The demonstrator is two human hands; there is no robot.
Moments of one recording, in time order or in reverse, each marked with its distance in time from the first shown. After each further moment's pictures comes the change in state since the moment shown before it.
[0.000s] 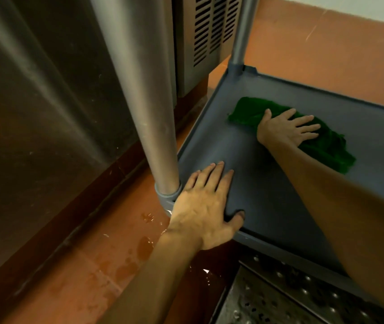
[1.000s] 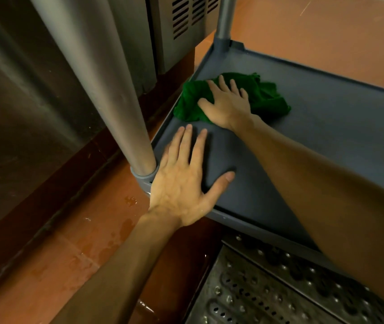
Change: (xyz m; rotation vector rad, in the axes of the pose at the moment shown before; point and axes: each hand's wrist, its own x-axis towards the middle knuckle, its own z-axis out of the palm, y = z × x) left_hand 0.001 0.012 0.001 -0.073 0.230 -0.177; right_hand -0.028 -0.033 0.011 -0.012 -0.101 -0.825
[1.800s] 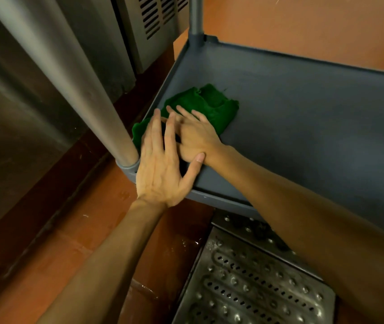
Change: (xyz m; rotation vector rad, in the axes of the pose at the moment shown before) left_hand 0.001 -0.003 0.011 -0.014 0.259 0.079; right_hand -0.111 -0.032 0.012 -0.033 0.014 -0.374
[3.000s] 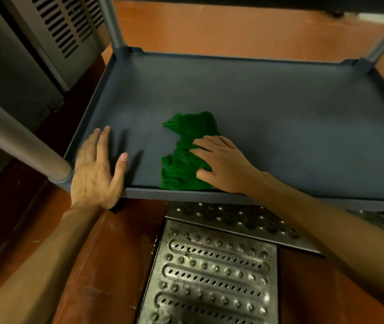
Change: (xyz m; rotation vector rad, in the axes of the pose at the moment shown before) left_hand -0.002 -0.001 -0.009 -0.001 -0.157 0.014; right_hand -0.206 0.084 -0.030 -0.045 0.106 0.152
